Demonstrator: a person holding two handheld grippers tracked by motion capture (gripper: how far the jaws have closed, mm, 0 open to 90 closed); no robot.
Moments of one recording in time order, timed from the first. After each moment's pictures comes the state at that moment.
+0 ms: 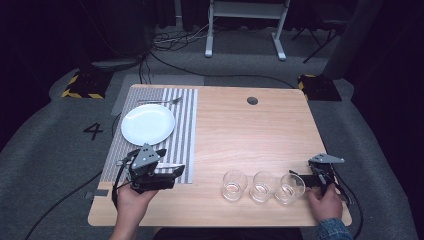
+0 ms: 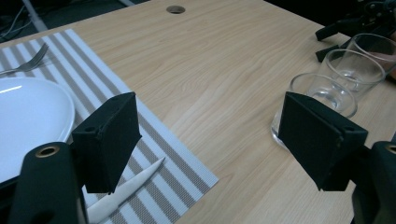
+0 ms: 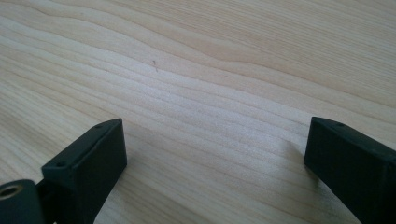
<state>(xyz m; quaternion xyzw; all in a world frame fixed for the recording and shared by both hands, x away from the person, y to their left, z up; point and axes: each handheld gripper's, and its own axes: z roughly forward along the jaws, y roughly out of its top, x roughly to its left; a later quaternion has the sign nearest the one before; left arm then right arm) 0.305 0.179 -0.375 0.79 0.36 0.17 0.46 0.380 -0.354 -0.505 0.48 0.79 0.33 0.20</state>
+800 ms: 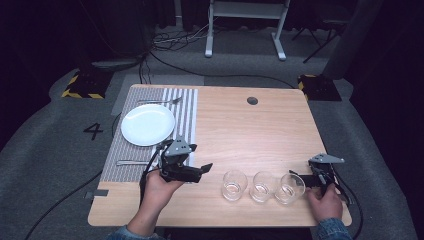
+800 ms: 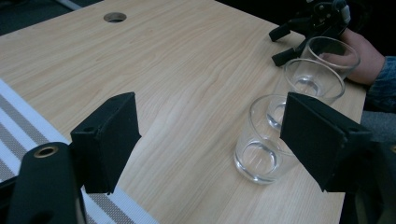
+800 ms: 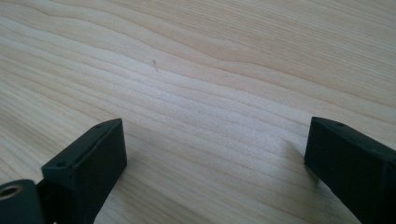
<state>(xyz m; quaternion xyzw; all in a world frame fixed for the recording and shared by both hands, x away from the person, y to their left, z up) 0.339 0.123 -0.381 0.82 0.30 0.11 0.47 0.380 -0.353 -0.505 0.48 0.79 0.33 0.20</state>
